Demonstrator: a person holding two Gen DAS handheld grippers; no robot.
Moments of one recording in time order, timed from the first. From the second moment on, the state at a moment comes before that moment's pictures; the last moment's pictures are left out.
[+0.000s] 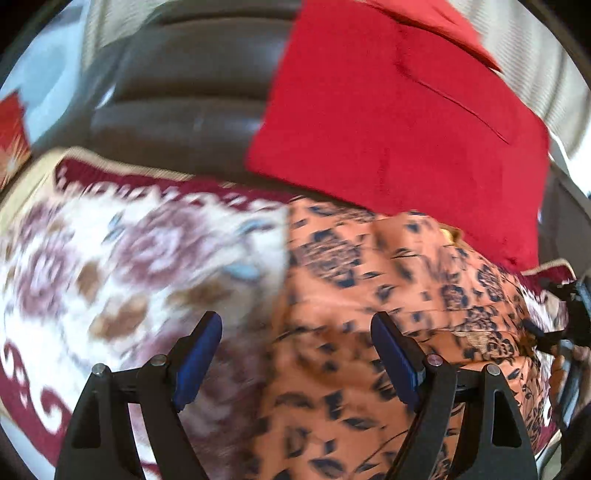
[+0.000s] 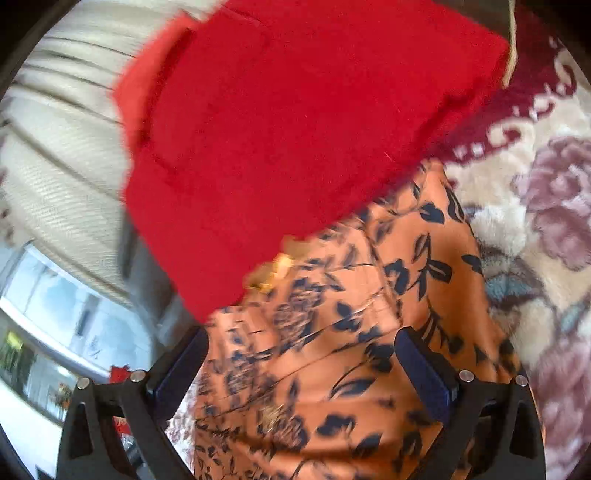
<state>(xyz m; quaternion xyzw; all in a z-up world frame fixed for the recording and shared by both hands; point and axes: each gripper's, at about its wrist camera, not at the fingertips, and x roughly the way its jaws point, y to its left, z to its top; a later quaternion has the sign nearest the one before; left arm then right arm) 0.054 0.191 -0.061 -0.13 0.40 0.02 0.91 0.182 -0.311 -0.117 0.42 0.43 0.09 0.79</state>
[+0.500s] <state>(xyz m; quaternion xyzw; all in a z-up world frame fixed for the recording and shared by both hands) 0.043 0.232 -0.079 -0.17 0.39 0.06 0.90 0.168 -0.268 -0.058 0.23 0.44 0.04 0.87</state>
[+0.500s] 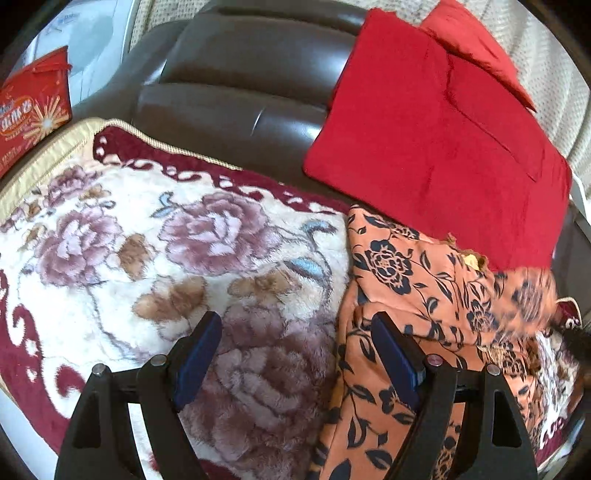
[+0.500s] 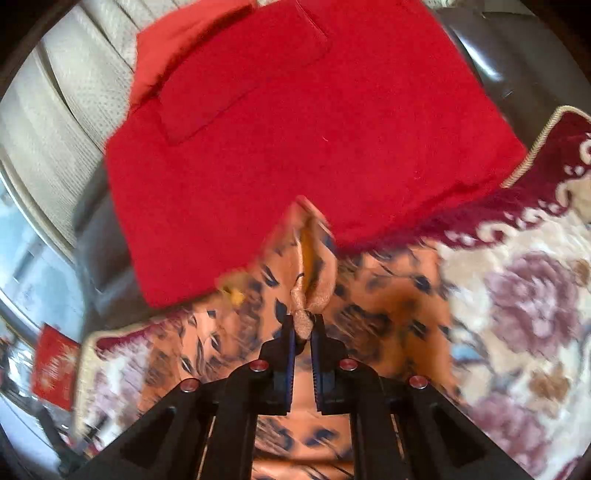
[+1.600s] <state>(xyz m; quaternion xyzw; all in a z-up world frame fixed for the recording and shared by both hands) 0.140 0.168 -0.107 -0.09 0.44 0.03 0.89 0.164 -0.265 -0.038 0.25 0.39 0.07 0.88</state>
